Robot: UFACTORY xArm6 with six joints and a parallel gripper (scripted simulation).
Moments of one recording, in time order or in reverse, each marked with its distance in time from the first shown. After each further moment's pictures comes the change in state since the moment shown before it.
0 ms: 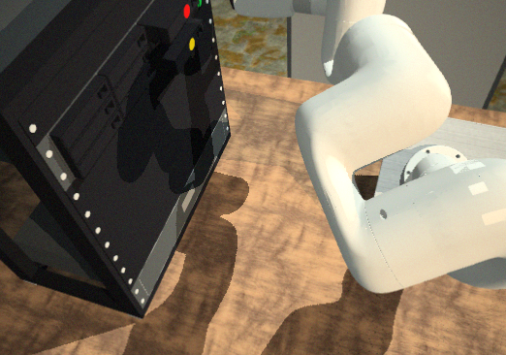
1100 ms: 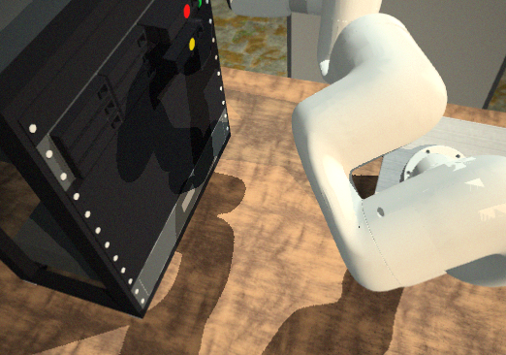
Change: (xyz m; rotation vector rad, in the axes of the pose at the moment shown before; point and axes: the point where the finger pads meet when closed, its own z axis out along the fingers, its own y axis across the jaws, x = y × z) arm 0.000 0.000 0.006 0.000 0.000 0.000
